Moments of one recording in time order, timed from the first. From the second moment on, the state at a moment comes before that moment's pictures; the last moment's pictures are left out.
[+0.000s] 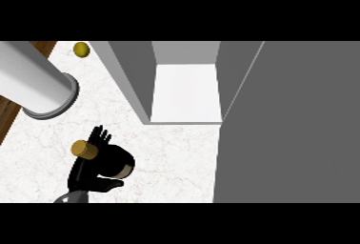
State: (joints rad) left arm -0.20 0.12 0.20 -0.64 0.13 -0.38 -0.71; right arm 0.12 -0.04 0.03 -2.42 -0.14 0.21 0.40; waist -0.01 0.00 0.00
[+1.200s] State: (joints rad) left arm -0.29 0.15 0.19 -0.43 0.12 -0.36 -0.86; right arm 0.07 -0.03 0.03 -2.38 -0.12 0.19 0.40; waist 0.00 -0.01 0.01
